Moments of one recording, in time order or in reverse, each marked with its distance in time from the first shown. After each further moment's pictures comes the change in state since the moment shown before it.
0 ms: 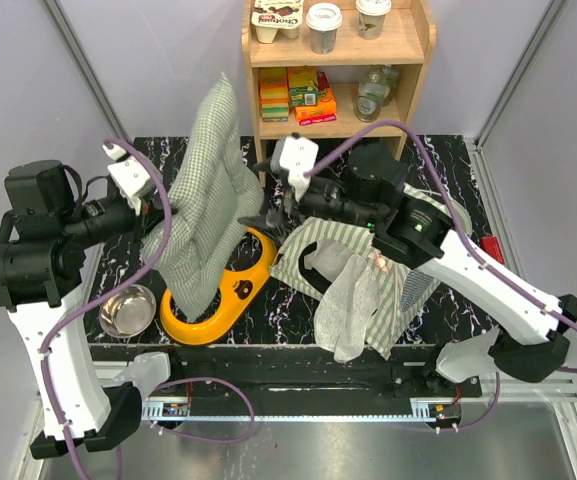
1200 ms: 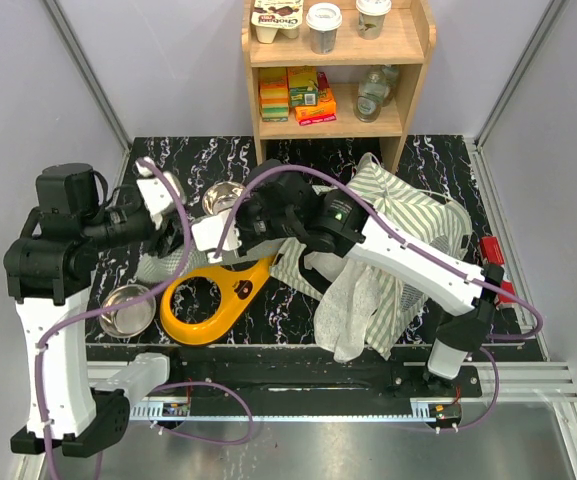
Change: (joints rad) left arm -0.179 -0.019 -0.085 -0.068 0.016 0.223; right arm 0.125 0.322 0.303 -0.474 0.061 -0.832
